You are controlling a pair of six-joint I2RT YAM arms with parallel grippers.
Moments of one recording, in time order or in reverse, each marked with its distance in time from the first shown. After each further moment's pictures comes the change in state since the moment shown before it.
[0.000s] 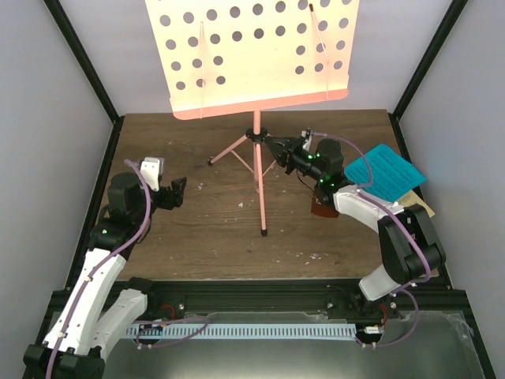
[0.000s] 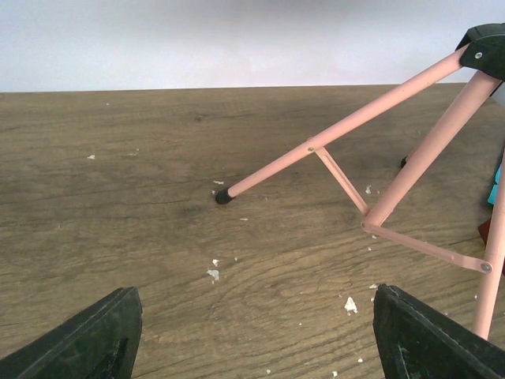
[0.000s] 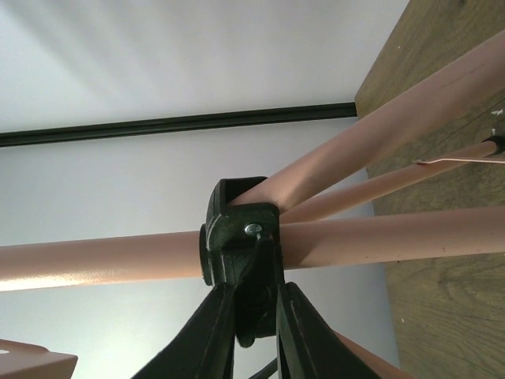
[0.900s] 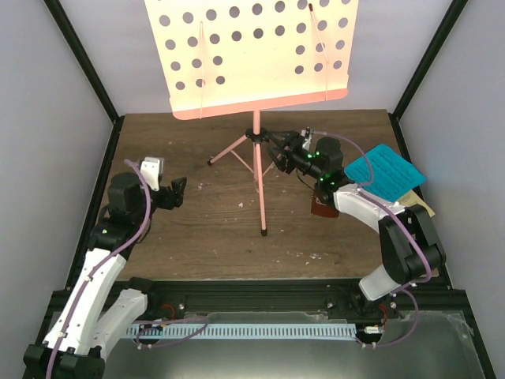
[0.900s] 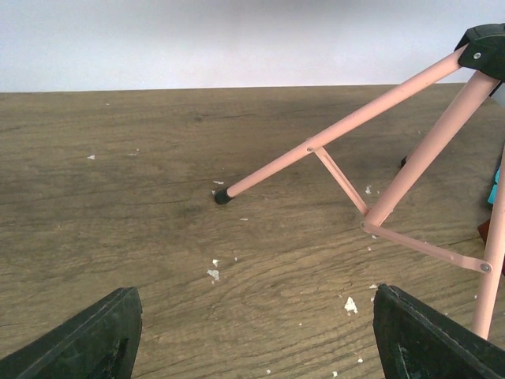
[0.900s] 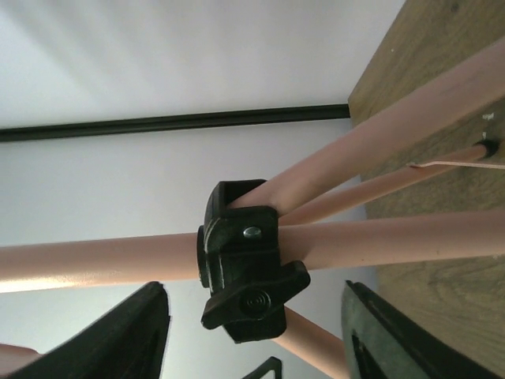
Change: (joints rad) left arm 0.000 0.000 0.000 0.000 0.000 0.000; right arm 0.000 -0.003 0.014 -0.042 -0.003 -0.043
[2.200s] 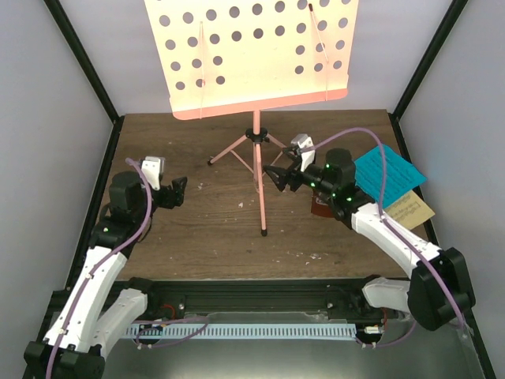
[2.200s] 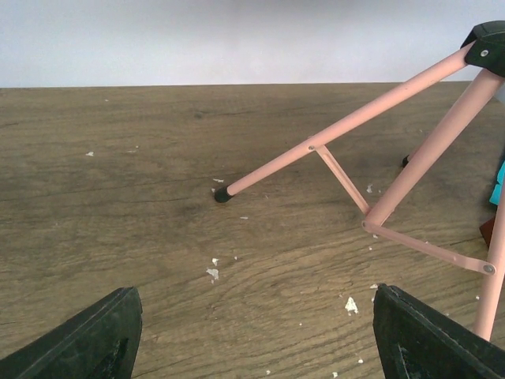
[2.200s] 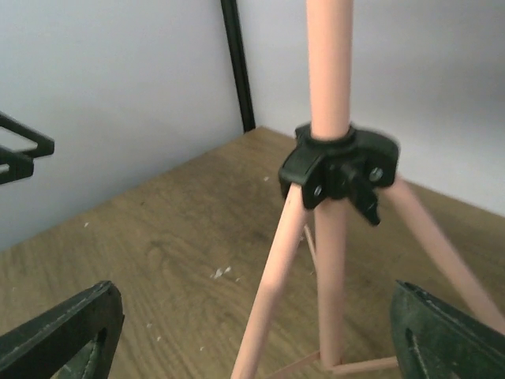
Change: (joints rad) left arm 0.000 0.015 0.000 0.008 0.000 -0.005; right arm 0.055 -0.325 -0.095 -0.336 0.035 -1.561
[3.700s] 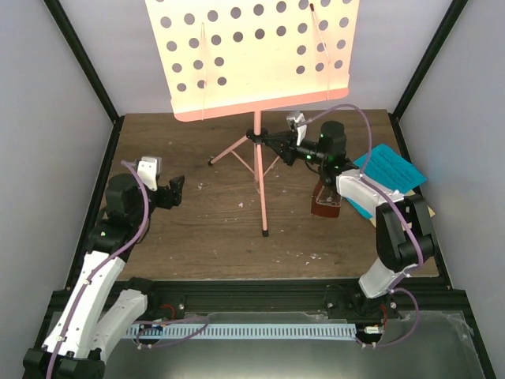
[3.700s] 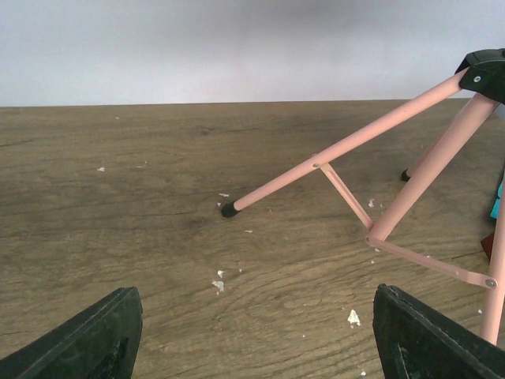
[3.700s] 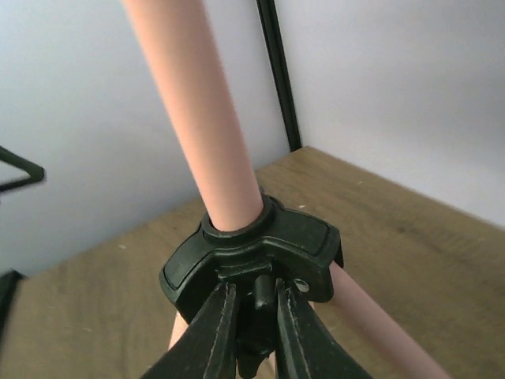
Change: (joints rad) left arm 0.001 -0.037 0.000 0.006 -0.019 -0.001; right arm -0.139 0.429 0.265 0.198 -0.370 0.201
